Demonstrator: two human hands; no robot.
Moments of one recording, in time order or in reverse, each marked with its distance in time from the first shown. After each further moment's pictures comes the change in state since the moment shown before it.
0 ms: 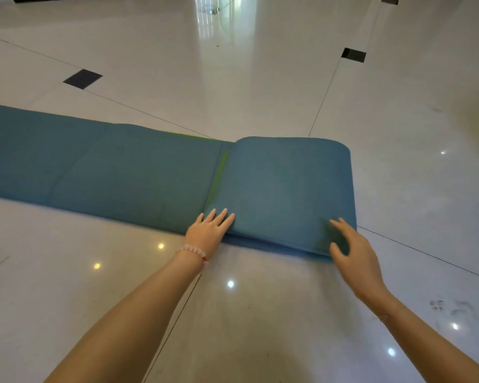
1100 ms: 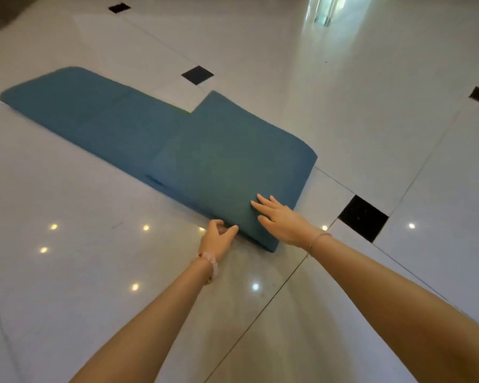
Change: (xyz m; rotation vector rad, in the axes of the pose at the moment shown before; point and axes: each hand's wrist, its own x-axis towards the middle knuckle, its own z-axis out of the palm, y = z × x) left_hand -0.075 -0.105 -0.020 -1.589 0.348 -1.011; right_hand 0.089 -0.259 0.158 -0.408 -0.843 -0.566
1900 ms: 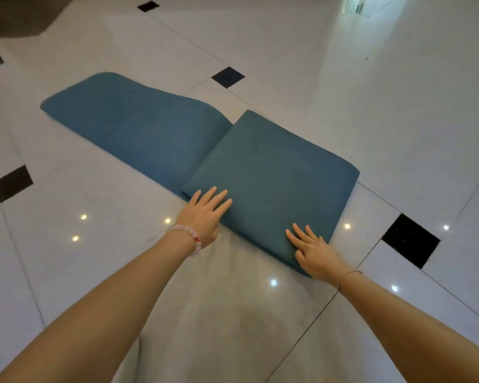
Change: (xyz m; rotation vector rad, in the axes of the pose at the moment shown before) left_hand 0.057 0.069 -0.124 1.633 -0.092 0.665; right_hand 0.024 0.003 0.032 -0.132 -0.144 0.085
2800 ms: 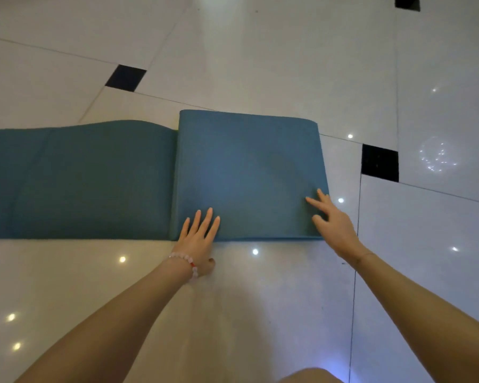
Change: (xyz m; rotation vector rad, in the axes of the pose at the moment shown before) left_hand 0.066 -0.071 0.065 0.060 -0.273 0.413; right_hand 0.002 -0.053 0.023 0.893 0.747 0.569
